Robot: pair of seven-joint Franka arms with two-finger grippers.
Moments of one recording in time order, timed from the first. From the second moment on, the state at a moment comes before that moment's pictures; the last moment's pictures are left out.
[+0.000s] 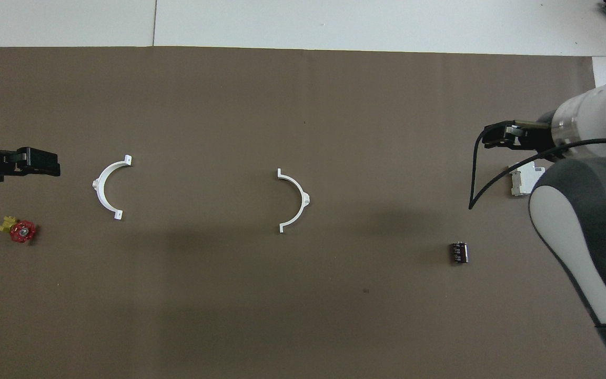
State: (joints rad) left arm -0.07 -0.05 0.06 -1.83 0.01 1.85 -0.05; right arm 0.14 0.04 -0.10 -1.77 -0.04 1.93 0.28
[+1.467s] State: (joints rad) left arm -0.06 0.05 0.10 -2.25 0.01 2.46 -0.34; right arm 0.06 -0.01 -0.09 -1.60 -0.03 1.57 0.07
